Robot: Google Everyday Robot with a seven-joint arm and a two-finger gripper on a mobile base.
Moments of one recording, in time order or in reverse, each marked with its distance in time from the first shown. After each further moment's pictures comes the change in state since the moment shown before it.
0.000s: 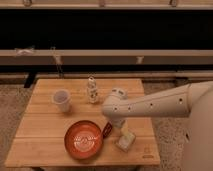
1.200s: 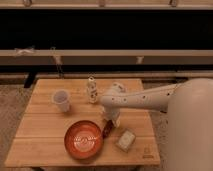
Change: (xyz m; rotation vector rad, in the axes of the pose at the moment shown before) arm 0.006 -0.055 0.039 0.048 -0.112 -0.193
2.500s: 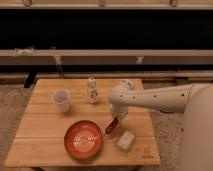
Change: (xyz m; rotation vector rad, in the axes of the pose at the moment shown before) arm 0.022 0.045 -0.041 -0.013 0.044 0.122
